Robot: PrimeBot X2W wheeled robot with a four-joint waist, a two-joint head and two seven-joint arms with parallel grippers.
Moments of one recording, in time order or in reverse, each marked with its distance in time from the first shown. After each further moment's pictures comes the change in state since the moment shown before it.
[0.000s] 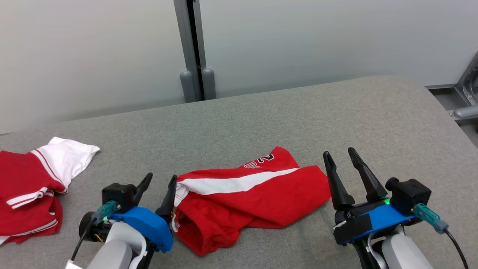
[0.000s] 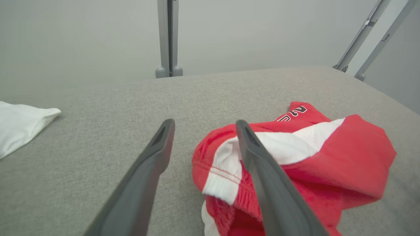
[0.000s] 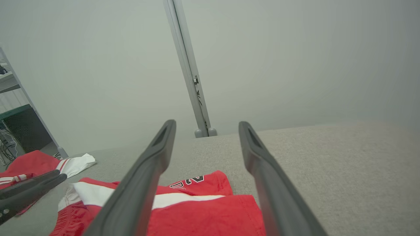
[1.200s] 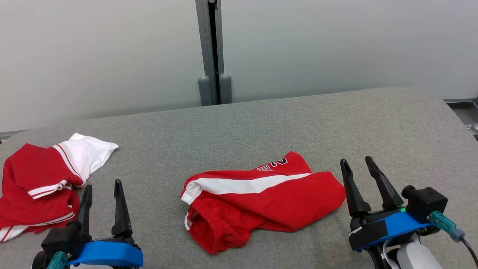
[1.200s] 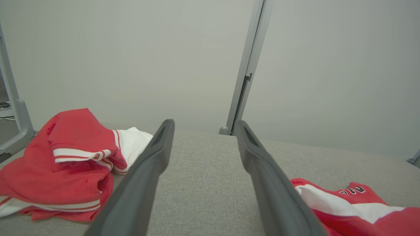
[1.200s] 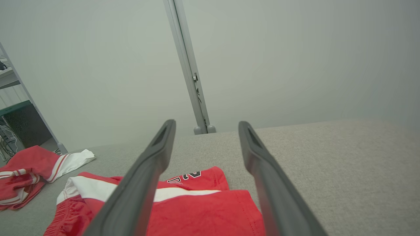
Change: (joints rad) left arm 0.300 -0.081 0.357 -0.404 0.149 0.112 -0.127; right arm 0.046 -0.042 -0.038 -0.005 0.018 0.000 0.000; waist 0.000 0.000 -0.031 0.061
